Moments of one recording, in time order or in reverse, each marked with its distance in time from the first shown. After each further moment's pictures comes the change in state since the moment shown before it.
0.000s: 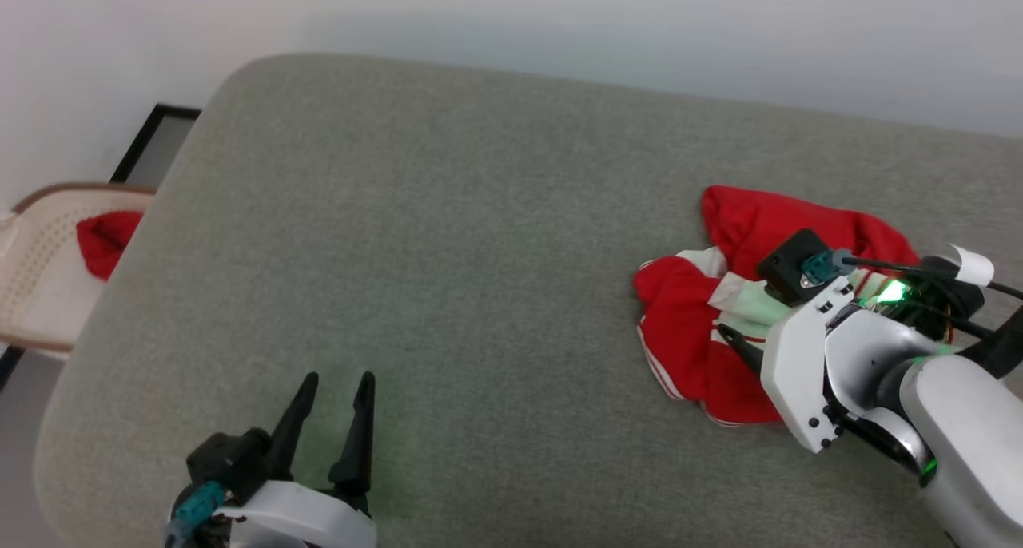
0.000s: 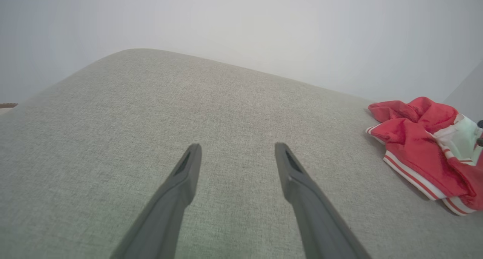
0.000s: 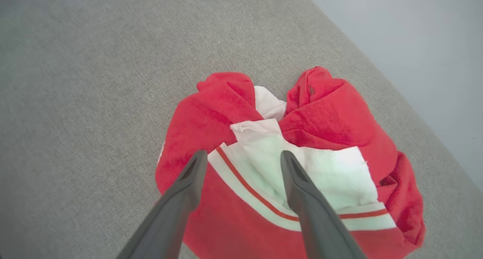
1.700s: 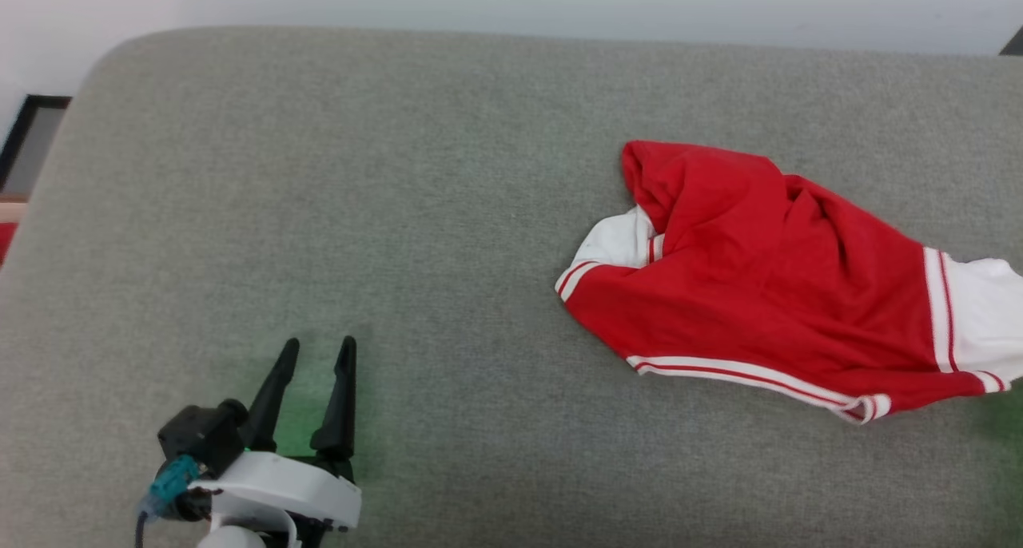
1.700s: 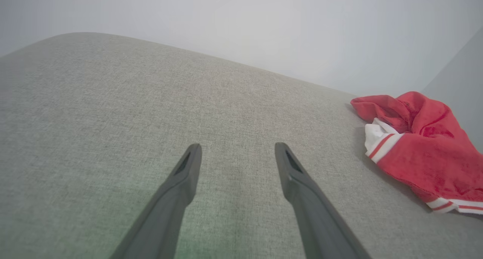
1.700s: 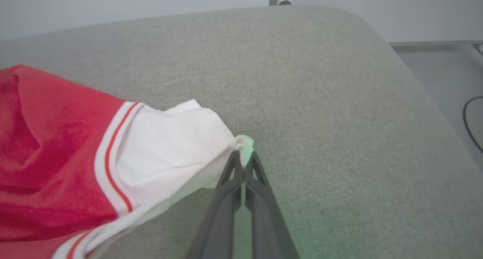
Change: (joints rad) left arm -0.049 0.006 0.024 -0.016 -0.036 -0.001 0.000; right arm 0.362 0.181 -0.979 0.072 -0.127 0.000 -0.286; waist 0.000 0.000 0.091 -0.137
